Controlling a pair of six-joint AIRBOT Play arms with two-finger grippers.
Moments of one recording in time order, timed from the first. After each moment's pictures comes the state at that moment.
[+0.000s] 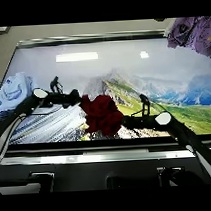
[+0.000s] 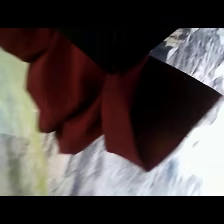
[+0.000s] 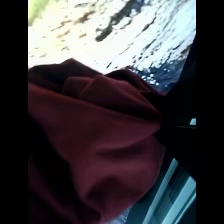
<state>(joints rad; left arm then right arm) -0.15 -1.55 1.15 0.68 -0.81 -1.48 0.32 -1.06 0.63 -0.71 0.75 1.45</state>
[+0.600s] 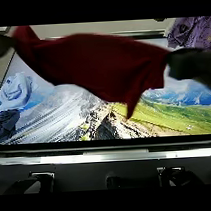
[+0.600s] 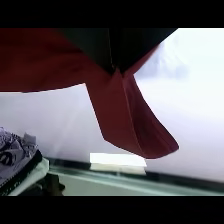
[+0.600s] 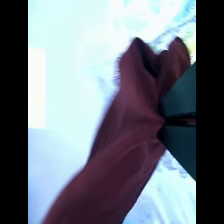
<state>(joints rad) 0.04 -1.04 1.64 1.05 -1.00 -1.48 0.32 -0.77 1.52 -1.45 1.11 1.76</state>
